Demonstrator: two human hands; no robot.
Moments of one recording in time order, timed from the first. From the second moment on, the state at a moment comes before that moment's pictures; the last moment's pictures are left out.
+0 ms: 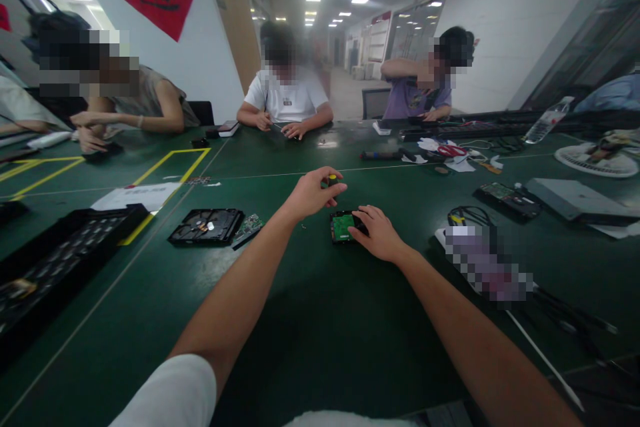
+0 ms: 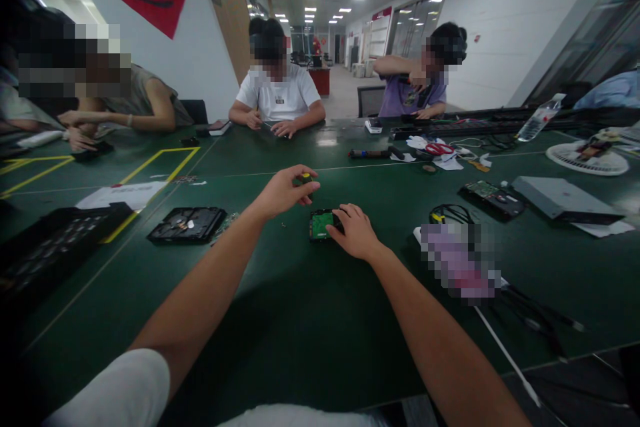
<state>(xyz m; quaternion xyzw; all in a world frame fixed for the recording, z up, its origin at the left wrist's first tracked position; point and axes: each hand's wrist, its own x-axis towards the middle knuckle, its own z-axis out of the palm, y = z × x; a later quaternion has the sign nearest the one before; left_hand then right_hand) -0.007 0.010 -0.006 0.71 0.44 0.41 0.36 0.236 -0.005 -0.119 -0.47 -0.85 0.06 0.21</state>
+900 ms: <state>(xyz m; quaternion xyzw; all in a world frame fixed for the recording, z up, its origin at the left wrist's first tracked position) -0.002 0.002 0.001 0.64 0.41 0.41 0.50 0.236 -0.005 -0.120 -0.47 -0.86 0.05 0.21</state>
